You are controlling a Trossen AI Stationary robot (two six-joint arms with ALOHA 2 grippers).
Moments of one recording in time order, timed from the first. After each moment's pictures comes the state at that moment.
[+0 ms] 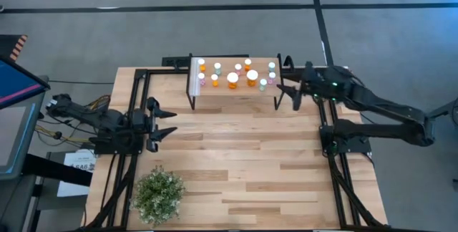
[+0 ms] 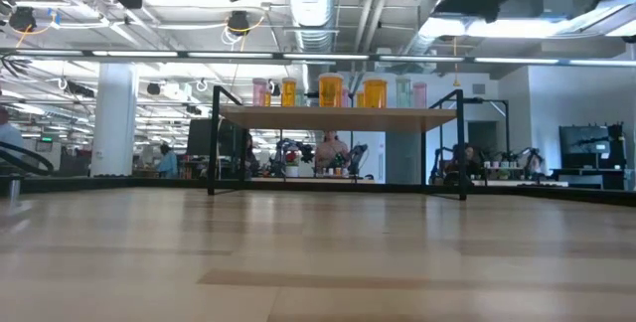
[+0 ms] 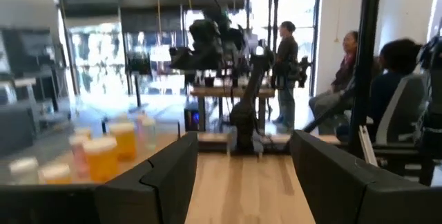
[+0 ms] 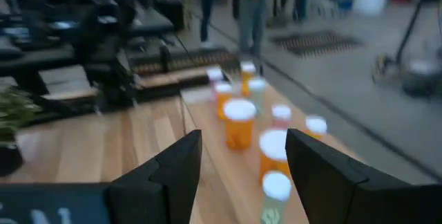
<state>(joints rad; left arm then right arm) -0.36 0.39 0.31 0.25 -0.46 0.07 -0.42 0.76 0.76 -0.17 -0.03 0.02</state>
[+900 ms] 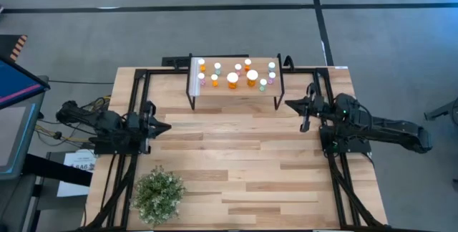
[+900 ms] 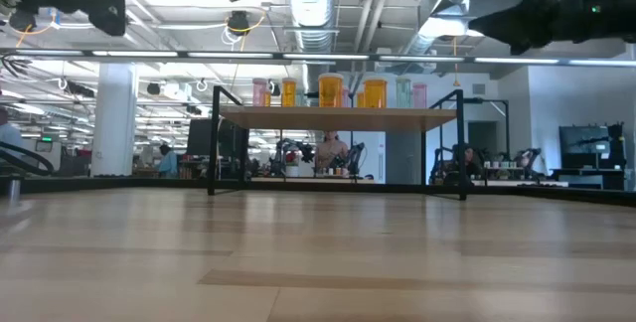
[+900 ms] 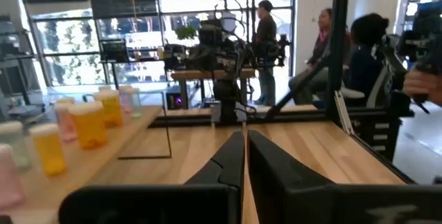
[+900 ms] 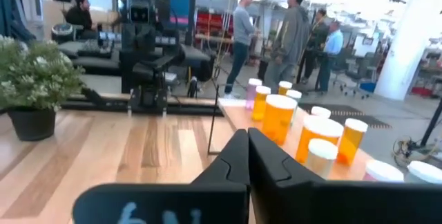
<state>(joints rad) -0.36 0.08 0.21 -0.03 -0.37 0.07 -0.31 0.33 0.22 0.21 -0.06 -0.14</state>
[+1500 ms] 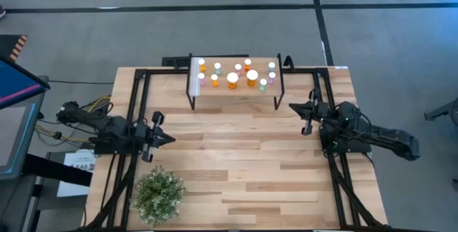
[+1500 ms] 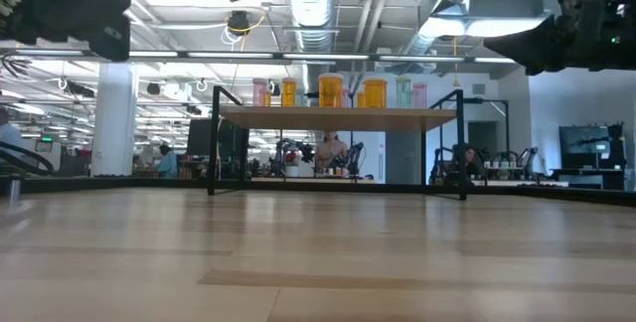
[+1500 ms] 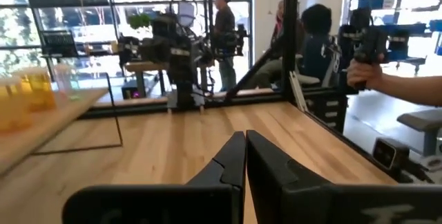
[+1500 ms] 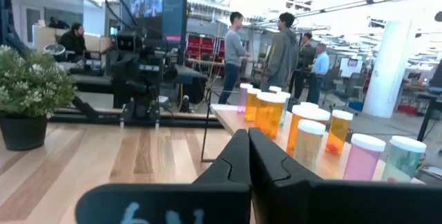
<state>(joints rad) -0.36 0.07 0.06 0.08 -0.20 0.04 -0.33 0.05 0.01 0.25 -0.06 -0.13</state>
